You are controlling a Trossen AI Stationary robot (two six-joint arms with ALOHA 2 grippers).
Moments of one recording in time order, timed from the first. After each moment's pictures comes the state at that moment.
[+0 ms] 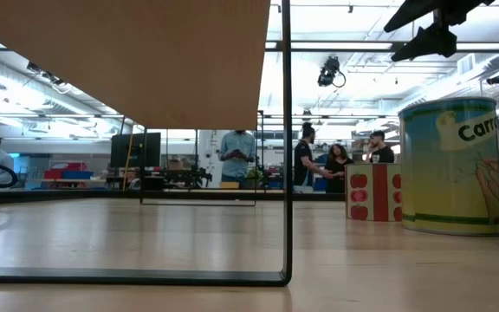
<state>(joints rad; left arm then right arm) 0.19 1.34 1.57 -1.12 -0.47 -0.28 0.00 0.67 0.86 -0.73 0.37 0.54</state>
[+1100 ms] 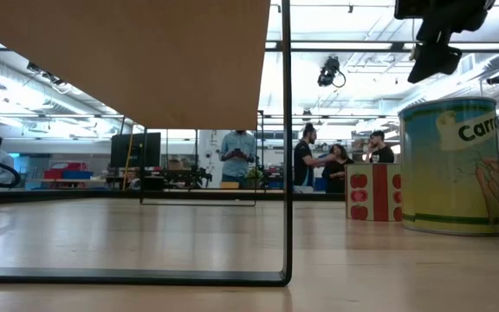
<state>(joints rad) -0.20 1.55 1.57 -0.61 -0.21 -0.54 0.15 0.90 0.86 -0.80 0.03 0.61</state>
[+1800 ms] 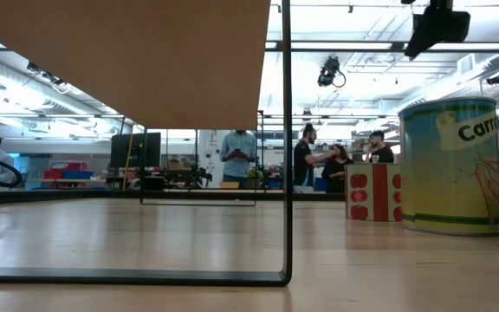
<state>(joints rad) -0.39 1.55 1.42 -0.40 -0.18 -0.33 0.38 1.16 1.09 -0.87 0.19 0.94</state>
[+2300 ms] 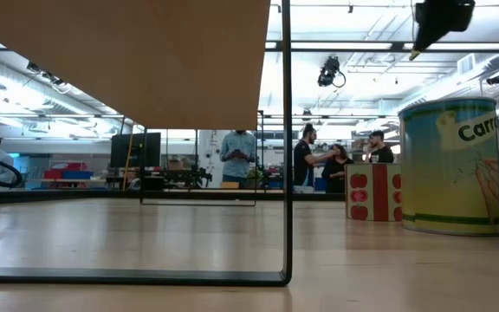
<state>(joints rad) -0.39 1.55 1.29 -0.22 -0.13 -0.34 0.45 1.28 1.20 -0.98 0.19 0.94</state>
